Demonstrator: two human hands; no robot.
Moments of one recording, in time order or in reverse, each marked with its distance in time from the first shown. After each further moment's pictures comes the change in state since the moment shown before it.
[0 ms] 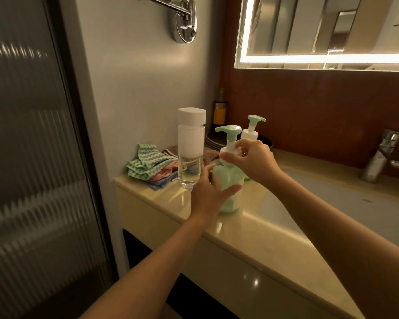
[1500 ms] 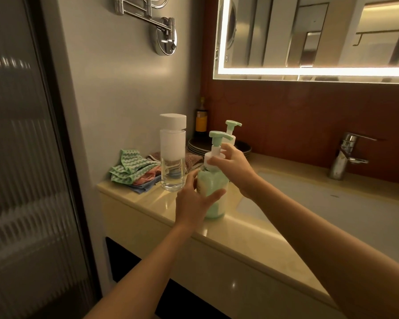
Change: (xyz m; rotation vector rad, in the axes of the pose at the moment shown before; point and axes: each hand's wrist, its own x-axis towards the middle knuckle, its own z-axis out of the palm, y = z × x) left_hand -0.025 0.002 0.004 0.036 0.014 0.110; right_hand -0.025 0.002 0.002 0.507 -0.060 0.146
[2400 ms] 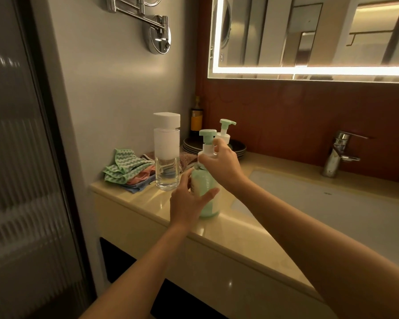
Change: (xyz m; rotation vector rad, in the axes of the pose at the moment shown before) left_hand 0.000 -0.006 0.004 0.017 0.042 0.015; right_hand -0.002 -0.006 0.009 -0.229 0.130 -0.123
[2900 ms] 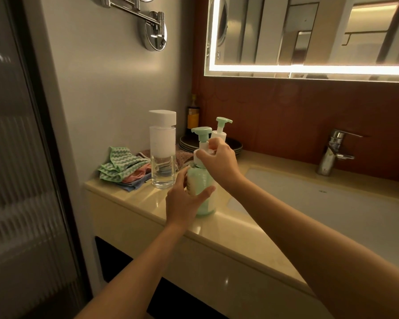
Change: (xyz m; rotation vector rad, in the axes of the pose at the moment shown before) left_hand -0.001 -0.004 0.002 -0.001 0.031 0.010; right_hand -0.001 -0.001 -0.003 0.029 0.022 0.023
